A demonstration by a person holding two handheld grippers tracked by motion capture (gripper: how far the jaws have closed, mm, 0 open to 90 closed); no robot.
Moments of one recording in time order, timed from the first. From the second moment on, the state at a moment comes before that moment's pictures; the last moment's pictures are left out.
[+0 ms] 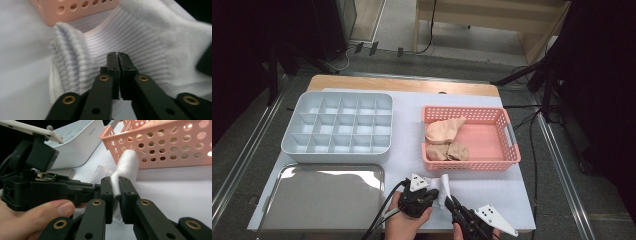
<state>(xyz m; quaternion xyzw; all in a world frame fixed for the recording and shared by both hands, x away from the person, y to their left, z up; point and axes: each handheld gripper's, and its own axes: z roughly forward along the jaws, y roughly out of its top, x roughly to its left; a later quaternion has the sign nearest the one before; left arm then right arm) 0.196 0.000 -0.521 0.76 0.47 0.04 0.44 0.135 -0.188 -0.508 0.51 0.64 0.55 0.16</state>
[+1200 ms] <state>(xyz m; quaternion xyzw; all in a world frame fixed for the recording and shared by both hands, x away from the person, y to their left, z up) 0.210 0.053 -0.513 0.70 0.51 -0.02 0.50 0.138 -0.128 -0.534 0.45 0.72 0.49 0.18</state>
